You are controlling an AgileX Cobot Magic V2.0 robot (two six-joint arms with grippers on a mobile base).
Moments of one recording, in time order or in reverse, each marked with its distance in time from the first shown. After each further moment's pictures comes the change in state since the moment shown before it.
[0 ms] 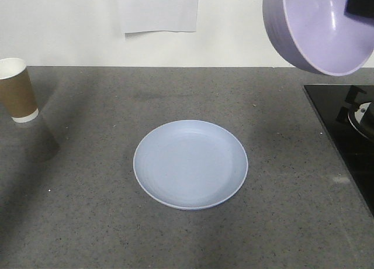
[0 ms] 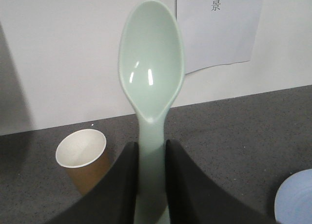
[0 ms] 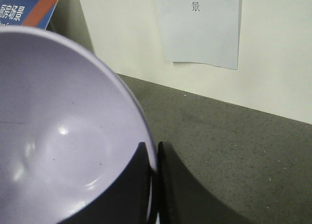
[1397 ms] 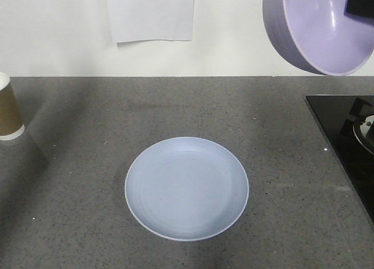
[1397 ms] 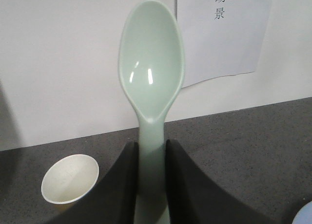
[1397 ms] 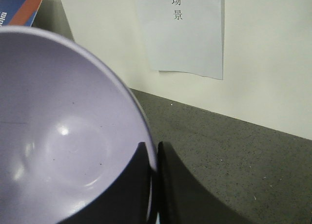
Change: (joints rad) left arm 0.000 0.000 0.000 0.000 0.000 0.000; right arm 0.000 0.000 0.000 0.000 0.000 0.000
